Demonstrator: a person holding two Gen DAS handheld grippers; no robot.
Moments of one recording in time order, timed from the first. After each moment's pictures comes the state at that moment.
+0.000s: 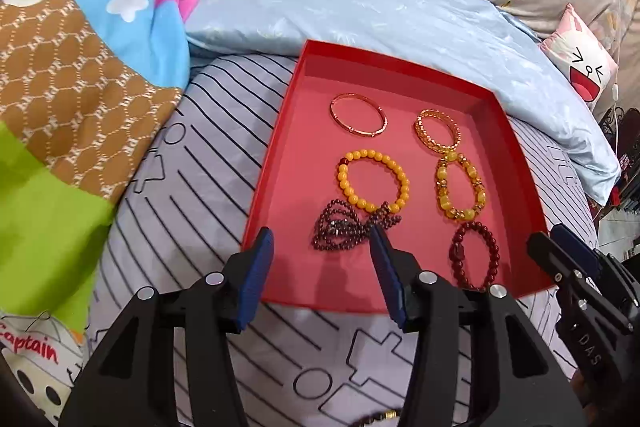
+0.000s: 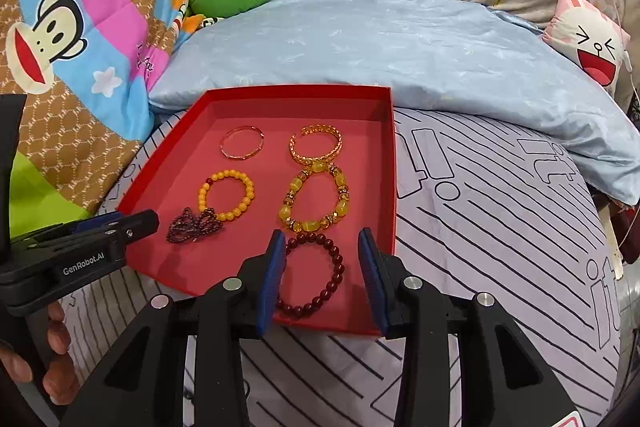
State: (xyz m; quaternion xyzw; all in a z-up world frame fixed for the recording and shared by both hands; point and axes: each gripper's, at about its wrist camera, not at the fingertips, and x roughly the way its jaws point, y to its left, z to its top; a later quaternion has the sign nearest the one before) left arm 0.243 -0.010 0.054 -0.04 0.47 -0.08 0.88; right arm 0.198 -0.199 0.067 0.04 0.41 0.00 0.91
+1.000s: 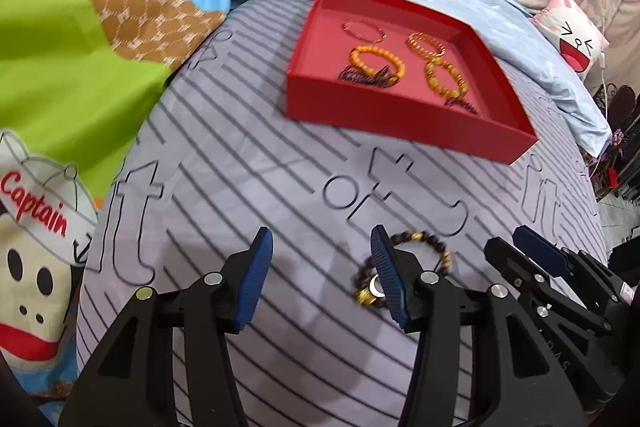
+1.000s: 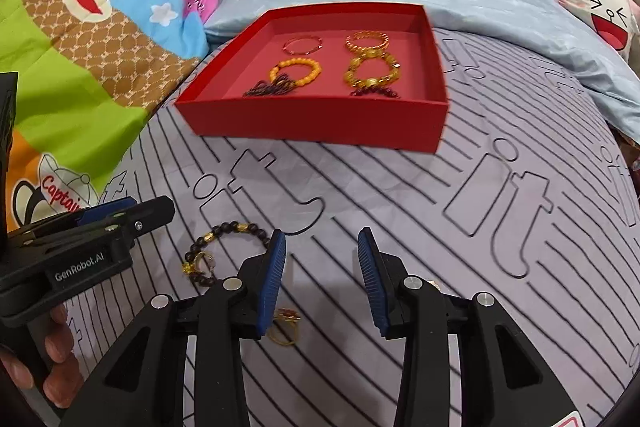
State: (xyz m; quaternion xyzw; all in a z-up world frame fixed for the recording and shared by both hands) left arm 0.122 0.019 0.034 -0.04 0.50 -0.08 0.86; right arm 0.097 -0.149 0.028 0.05 0.47 0.05 0.88
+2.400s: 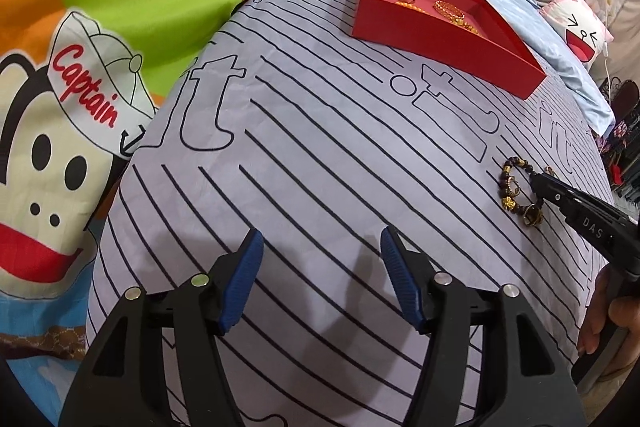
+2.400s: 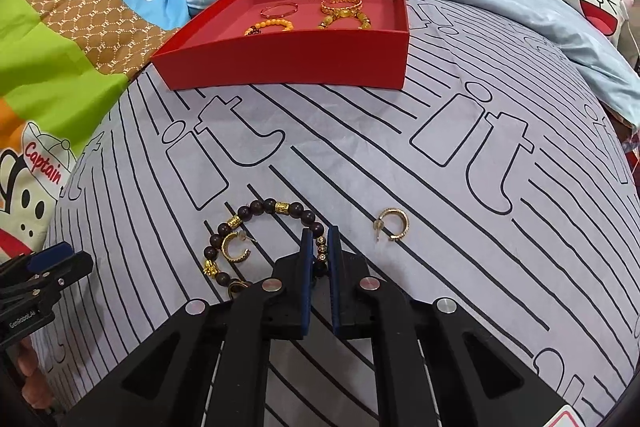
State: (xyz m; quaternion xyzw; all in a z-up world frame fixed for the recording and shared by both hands) left arm 0.042 0.072 0.010 -0.05 0.52 -0.06 0.85; right arm 0.068 -0.176 0.004 0.04 0.49 0.02 0.87
